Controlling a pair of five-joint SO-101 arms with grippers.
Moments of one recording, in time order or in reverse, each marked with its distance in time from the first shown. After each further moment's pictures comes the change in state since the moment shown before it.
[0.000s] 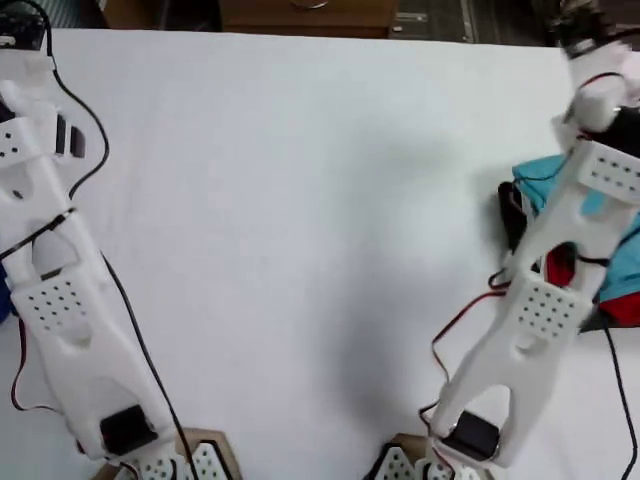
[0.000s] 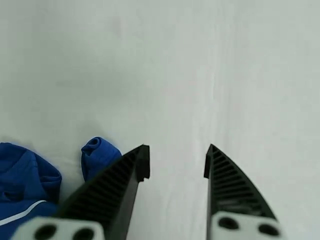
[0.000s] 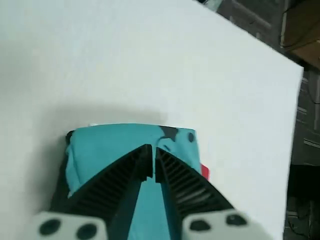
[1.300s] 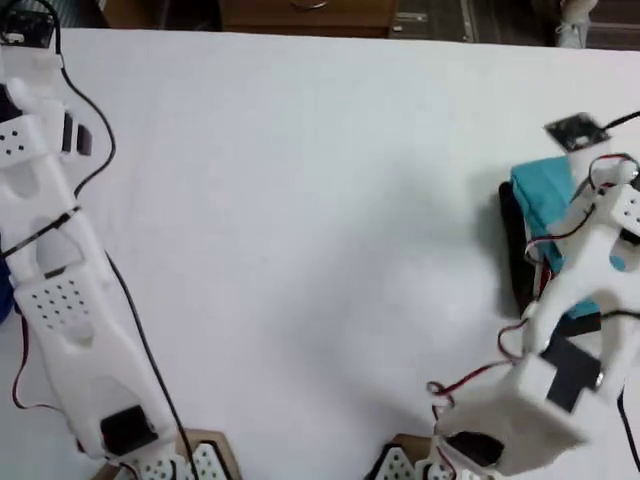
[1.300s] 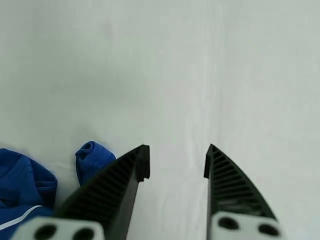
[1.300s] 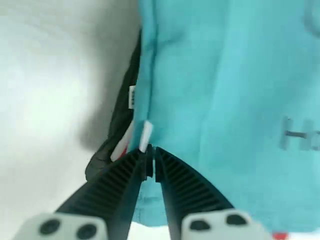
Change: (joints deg) left arm 1.3 0.0 0.0 0.0 0.0; right arm 6.8 -43.4 89.1 -16.6 8.8
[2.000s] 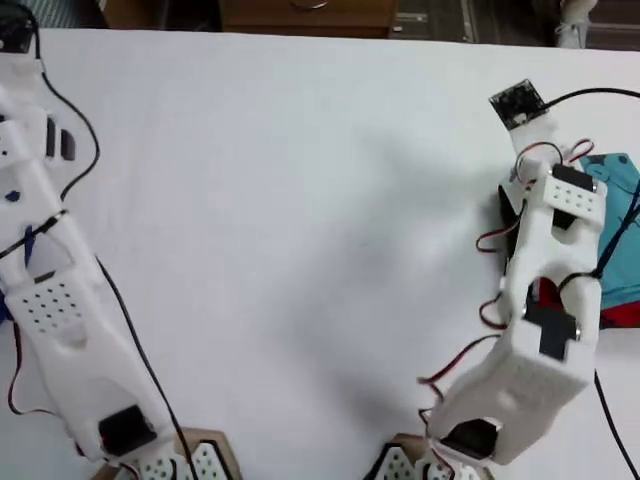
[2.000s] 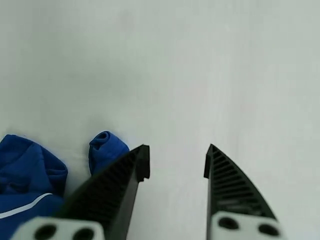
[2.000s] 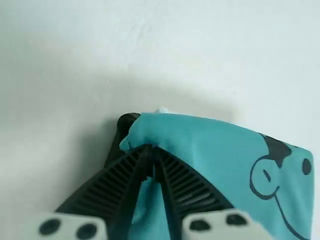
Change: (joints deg) left arm -3.6 0.0 0.0 0.0 0.0; right arm -10.8 14.5 5.9 -40.2 -6.2
